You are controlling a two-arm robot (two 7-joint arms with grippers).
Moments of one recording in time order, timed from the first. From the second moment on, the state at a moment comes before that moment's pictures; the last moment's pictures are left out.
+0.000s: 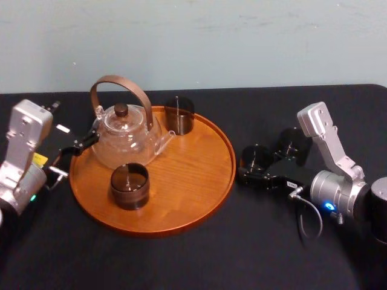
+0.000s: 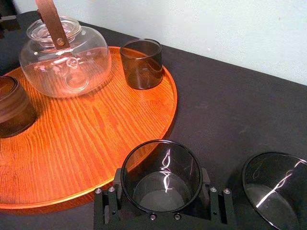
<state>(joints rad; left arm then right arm) -0.20 0.60 0.45 -1.41 -0.25 -0.12 0.03 0.24 0.44 -0.39 -1.35 0.37 0.27 0.43</state>
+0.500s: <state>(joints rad) -0.20 0.60 0.45 -1.41 -0.25 -0.12 0.03 0.23 0.47 -0.39 -1.41 0.39 0.27 0.44</state>
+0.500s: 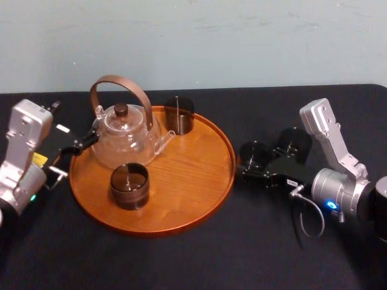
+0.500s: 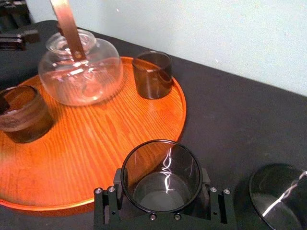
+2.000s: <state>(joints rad) -0.20 0.60 0.45 -1.41 -0.25 -0.12 0.03 0.35 0.35 -0.56 -1.39 0.36 0.31 0.46</state>
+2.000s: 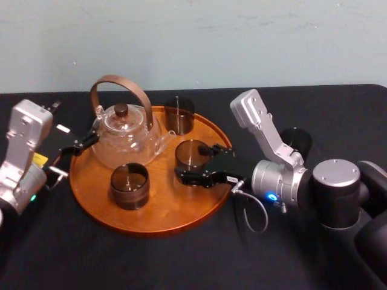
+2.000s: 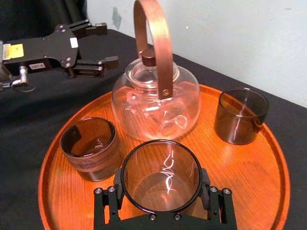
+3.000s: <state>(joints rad) -0.20 0.60 0.45 -1.41 -0.25 -0.12 0.03 0.36 0.33 -0.60 -1.35 0.38 0.29 0.49</state>
